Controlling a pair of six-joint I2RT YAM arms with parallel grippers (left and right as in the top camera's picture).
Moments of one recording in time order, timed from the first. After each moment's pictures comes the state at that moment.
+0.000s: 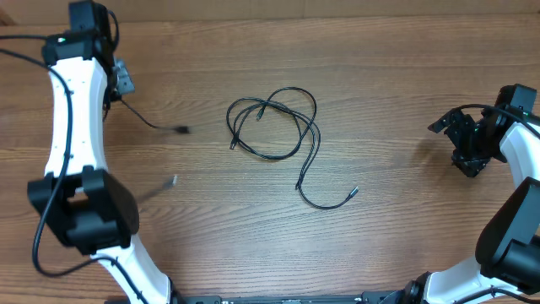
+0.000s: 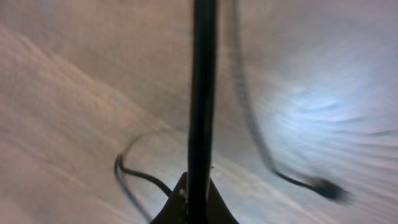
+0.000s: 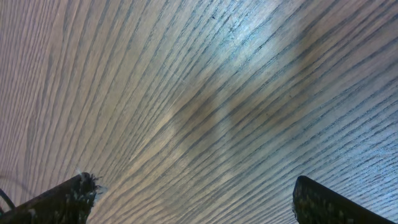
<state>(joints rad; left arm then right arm) 0.17 2.02 1.95 -1.22 -0.33 -0.25 -0.43 1.78 1.21 -0.76 -0.27 0.49</state>
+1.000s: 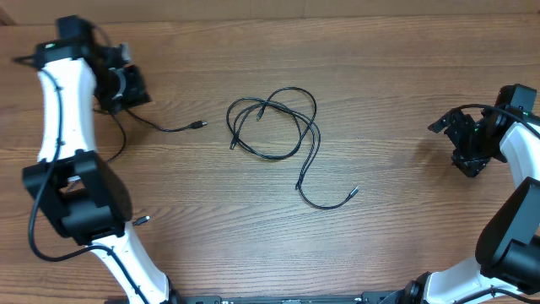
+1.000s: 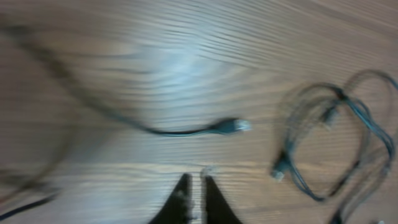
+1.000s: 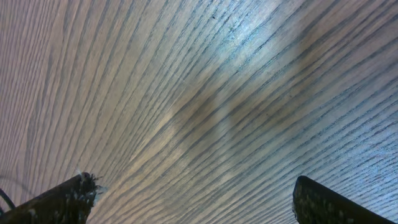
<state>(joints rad) 0.24 2.10 1.95 -1.22 0.34 -0.01 -0.43 1.78 1.21 -0.76 -0.27 0.49</state>
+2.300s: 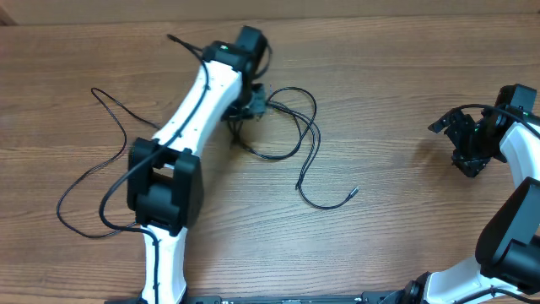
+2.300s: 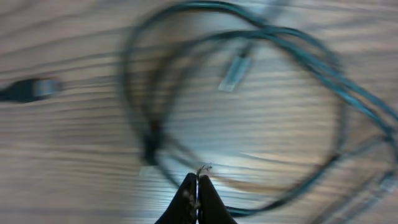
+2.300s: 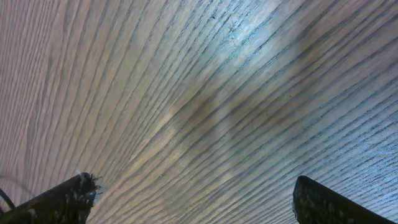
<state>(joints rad) -0.35 2.19 1.95 -1.21 -0.03 -0.47 -0.43 1.78 1.21 -0.76 -0.27 0.49</state>
